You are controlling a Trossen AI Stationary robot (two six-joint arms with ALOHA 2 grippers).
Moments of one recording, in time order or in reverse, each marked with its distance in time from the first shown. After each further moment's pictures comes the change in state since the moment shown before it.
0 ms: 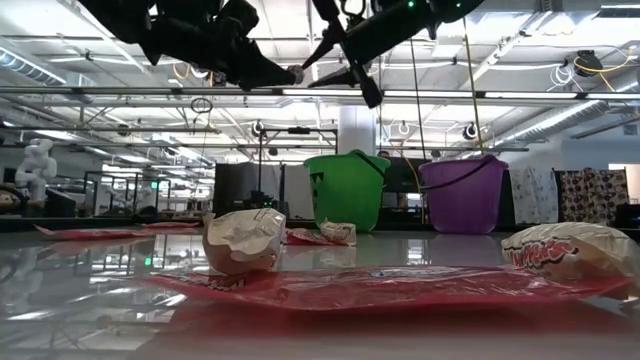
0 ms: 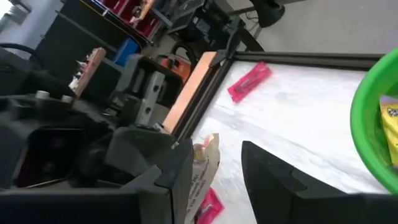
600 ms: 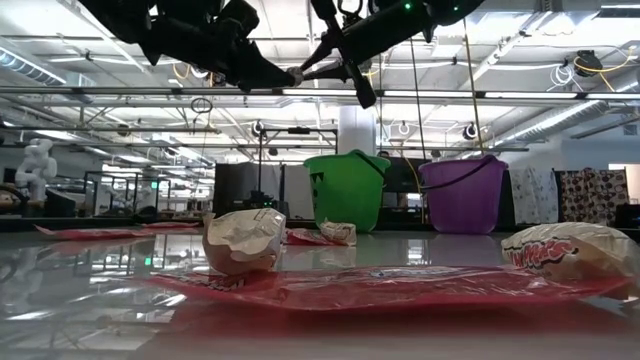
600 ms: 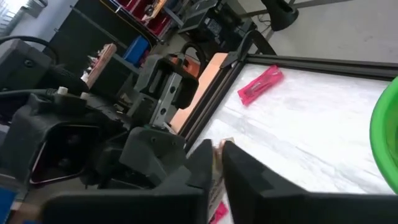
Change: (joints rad) left arm 0.000 0.000 0.000 -0.011 -0.005 -0.003; right arm 0.000 0.012 0.000 0.049 -0.028 -0.045
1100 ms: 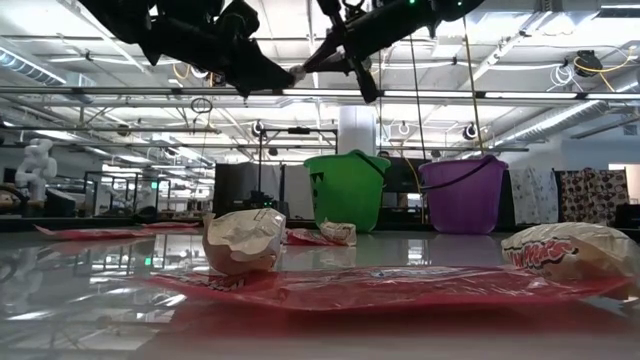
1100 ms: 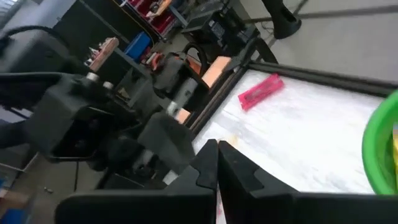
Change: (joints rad) left arm 0.000 0.000 0.000 0.000 -0.001 -0.103; right arm -0.001 -0.028 -0.001 -0.019 0.000 -0.085
